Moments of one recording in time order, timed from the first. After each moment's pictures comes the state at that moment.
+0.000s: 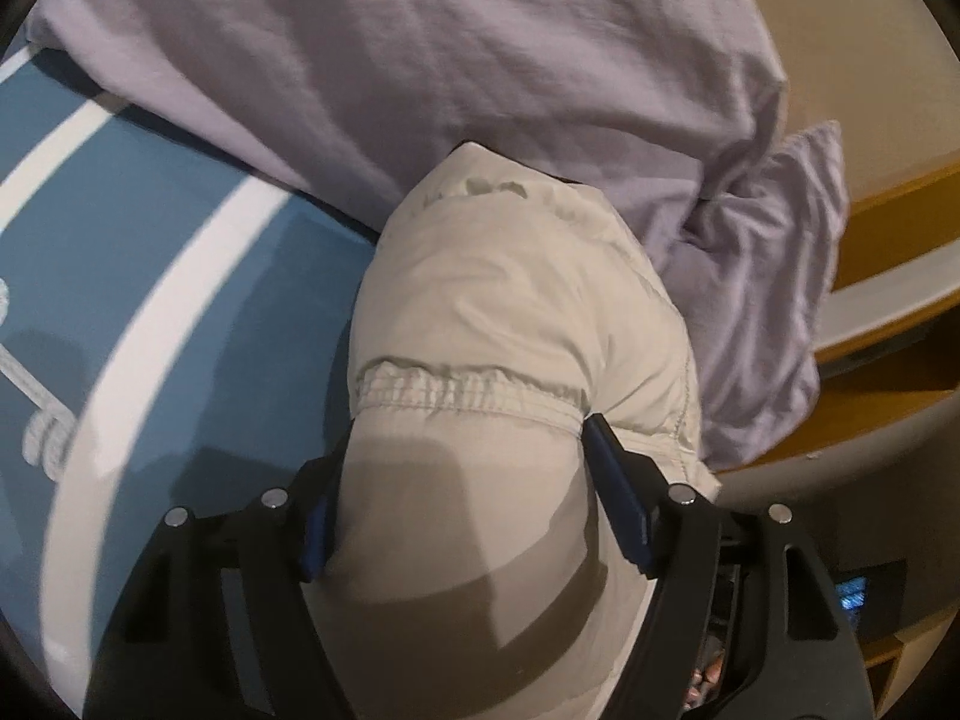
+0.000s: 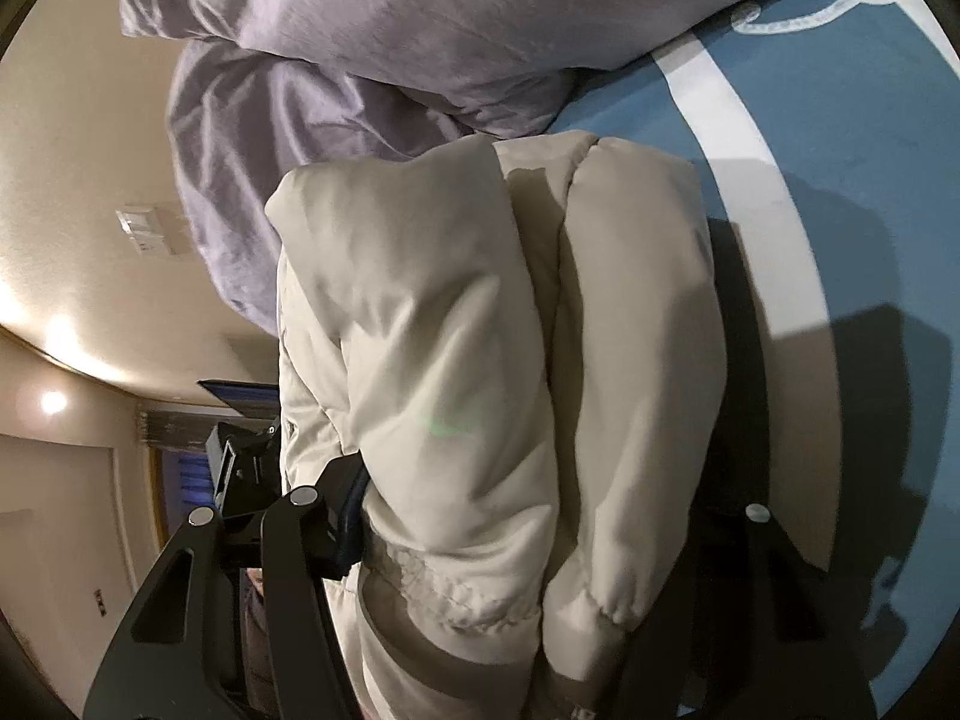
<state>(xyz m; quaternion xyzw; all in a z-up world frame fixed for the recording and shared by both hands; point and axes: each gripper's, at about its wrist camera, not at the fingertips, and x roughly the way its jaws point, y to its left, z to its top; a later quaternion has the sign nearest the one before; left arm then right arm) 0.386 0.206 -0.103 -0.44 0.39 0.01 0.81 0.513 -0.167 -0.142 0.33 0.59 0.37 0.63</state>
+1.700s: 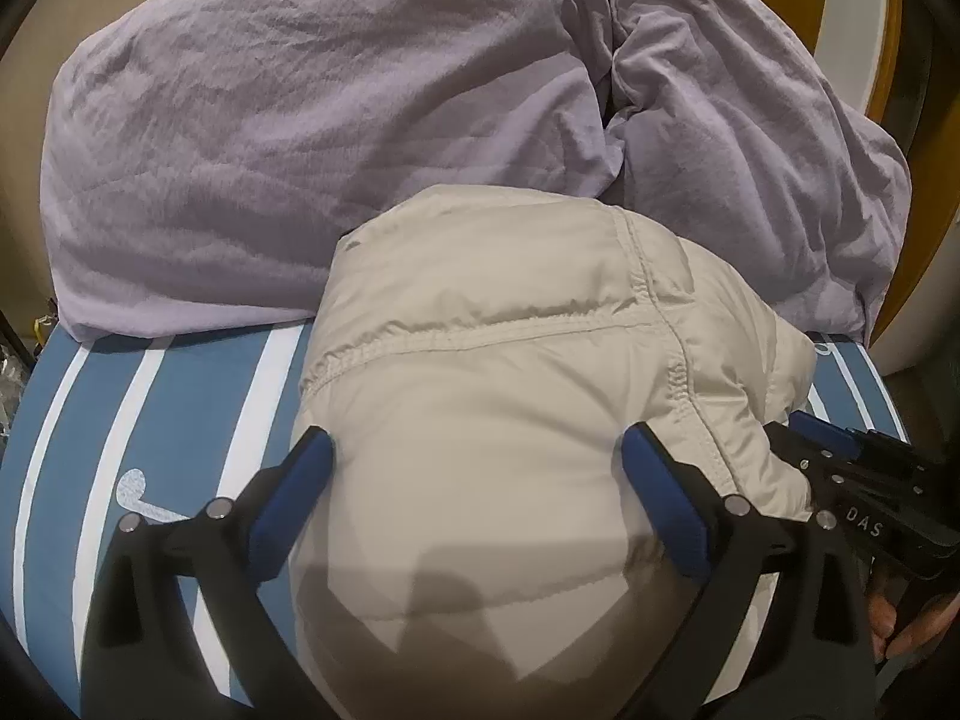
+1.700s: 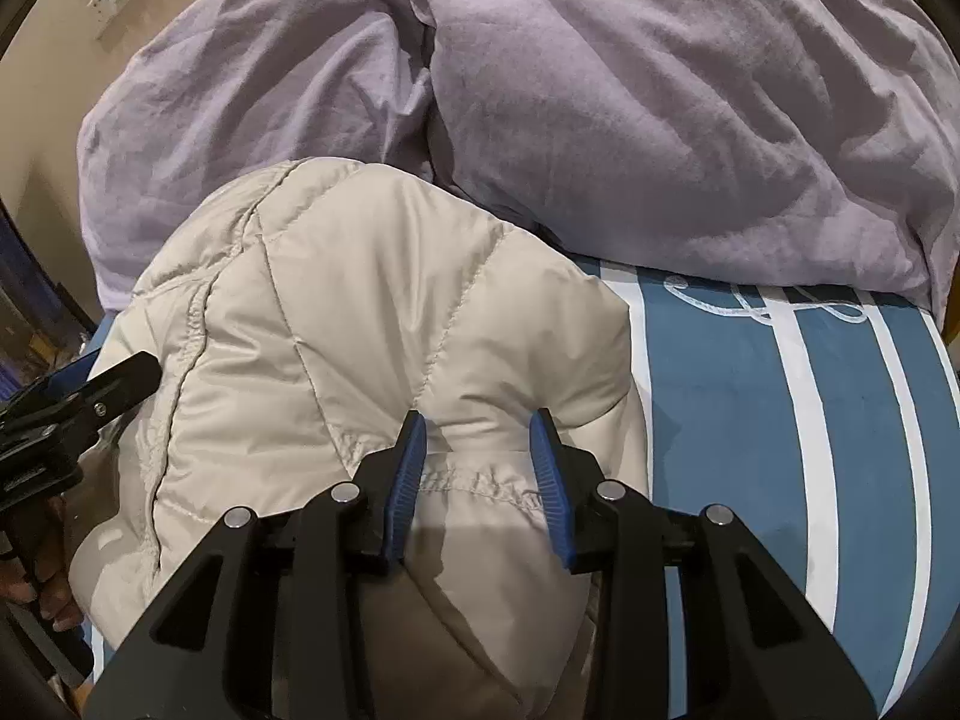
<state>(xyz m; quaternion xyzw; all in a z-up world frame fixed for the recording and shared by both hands) 0.375 0.100 -0.067 -0.09 0.39 0.10 0.91 0.448 -0.101 -0.076 -0.05 0.45 0.20 0.87</state>
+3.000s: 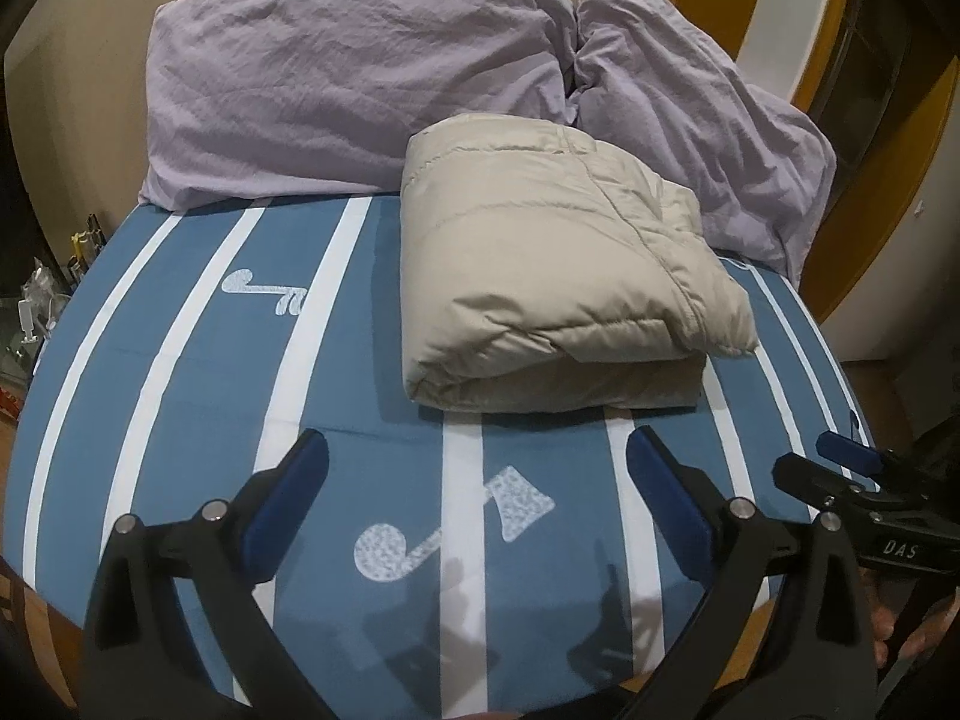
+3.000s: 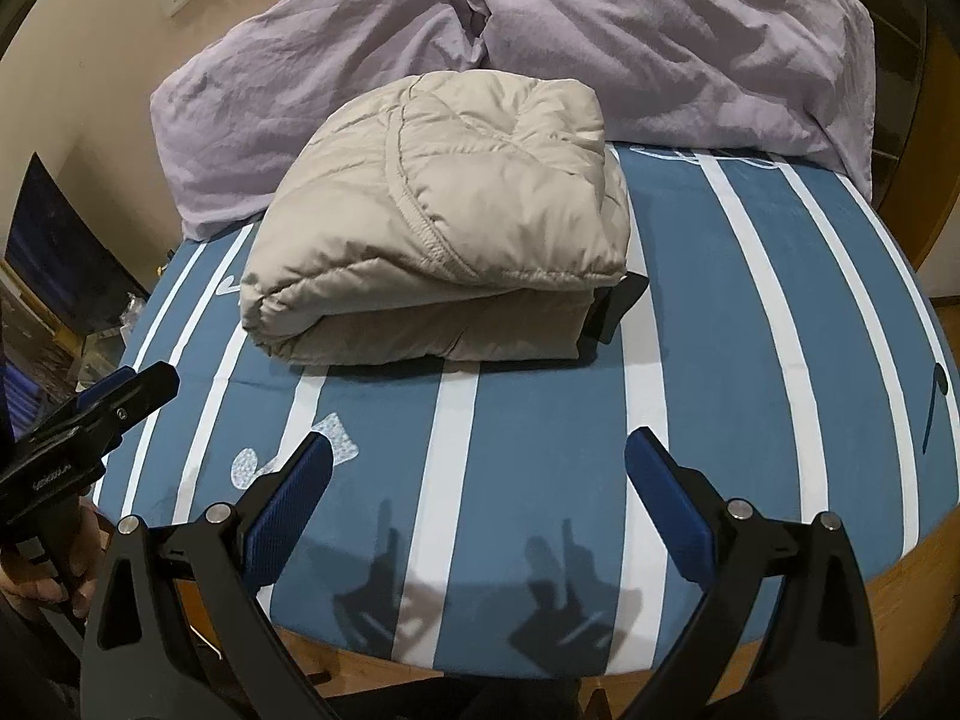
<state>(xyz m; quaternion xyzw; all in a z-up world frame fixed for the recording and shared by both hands) 0.151 0.078 -0.045 -0.12 0.40 0.07 0.90 0.229 -0.125 -0.031 -0.02 0.48 0.19 0.86</state>
